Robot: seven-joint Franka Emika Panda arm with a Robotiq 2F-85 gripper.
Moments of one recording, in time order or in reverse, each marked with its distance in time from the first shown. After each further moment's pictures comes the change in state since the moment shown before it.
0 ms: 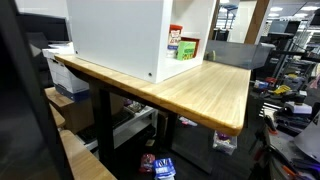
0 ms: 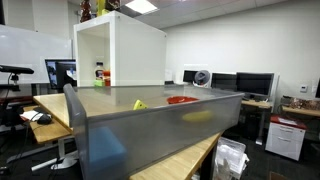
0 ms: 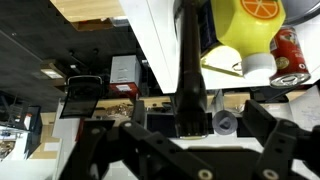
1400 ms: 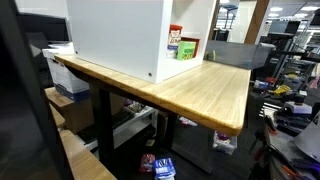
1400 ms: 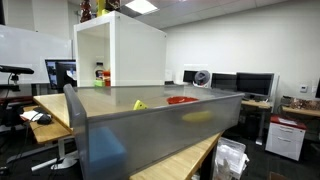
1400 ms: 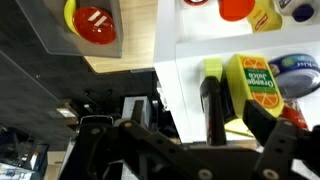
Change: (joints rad) arm 0.005 -0.150 -0.040 -0.071 0.020 -0.303 -0.053
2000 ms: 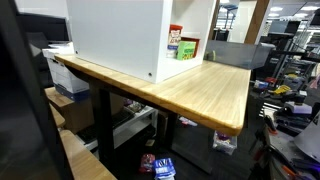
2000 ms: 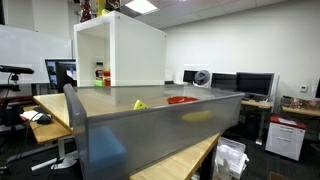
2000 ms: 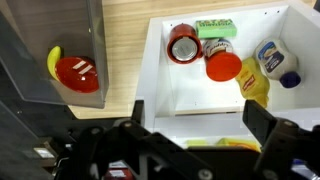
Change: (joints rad) arm 0.043 -0.075 0.005 -0.244 0.056 -0.024 -0.004
